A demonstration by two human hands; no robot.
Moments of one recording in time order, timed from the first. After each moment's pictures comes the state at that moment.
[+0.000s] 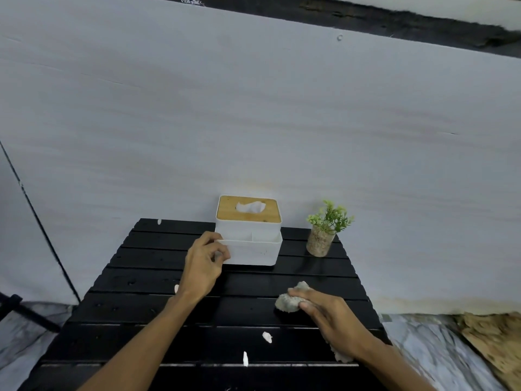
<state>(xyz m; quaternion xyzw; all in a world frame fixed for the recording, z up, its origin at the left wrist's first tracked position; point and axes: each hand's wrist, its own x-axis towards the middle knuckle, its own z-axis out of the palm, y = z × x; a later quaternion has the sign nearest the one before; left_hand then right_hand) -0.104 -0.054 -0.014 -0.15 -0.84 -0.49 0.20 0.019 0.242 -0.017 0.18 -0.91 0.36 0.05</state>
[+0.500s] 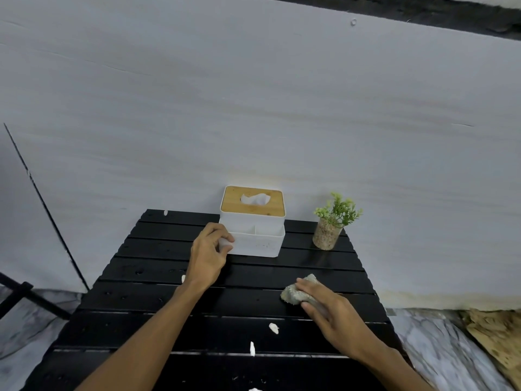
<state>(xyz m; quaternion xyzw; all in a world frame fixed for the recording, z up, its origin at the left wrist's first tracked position) -0.112 -0.056 -0.023 -0.15 -0.84 -0.49 0.21 0.025 0.237 -0.033 0.17 -0.93 0.32 0.07</state>
